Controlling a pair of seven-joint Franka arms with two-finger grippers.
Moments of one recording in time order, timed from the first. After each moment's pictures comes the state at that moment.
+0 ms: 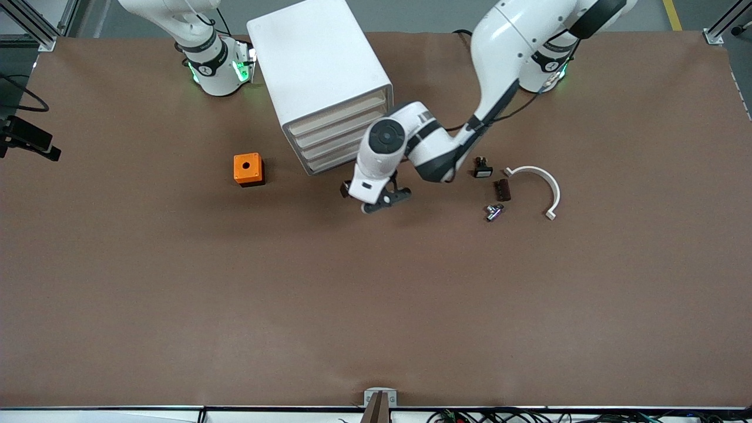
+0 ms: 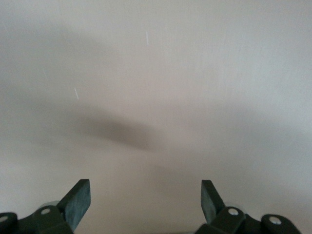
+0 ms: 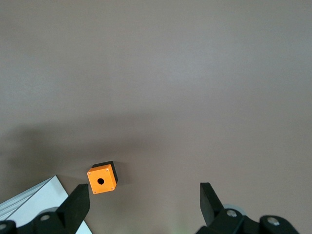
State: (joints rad) left arm -0.47 0.71 -0.42 -1.57 0.09 2.30 -1.25; right arm 0.07 0.05 -0.17 -1.42 0.02 1.44 -0.02
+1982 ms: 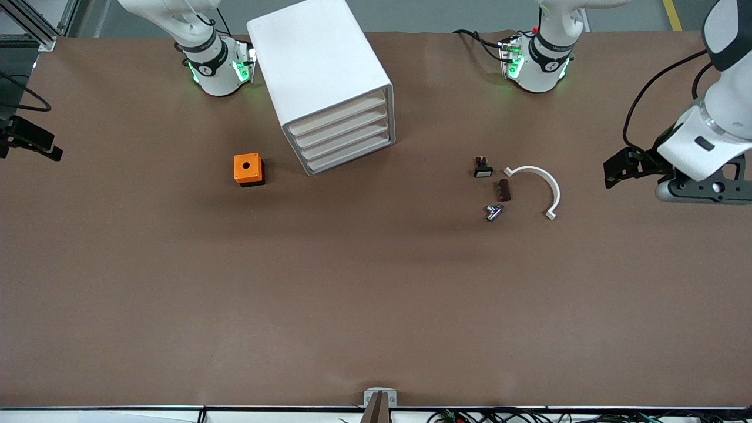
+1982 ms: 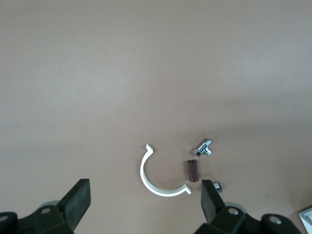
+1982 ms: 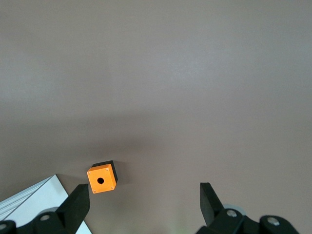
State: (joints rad) left arm -0.03 0.07 -0.12 -1.57 0.03 1.65 -0.07; right arm 0.07 0.05 -0.17 -1.42 0.01 1.44 -0.02
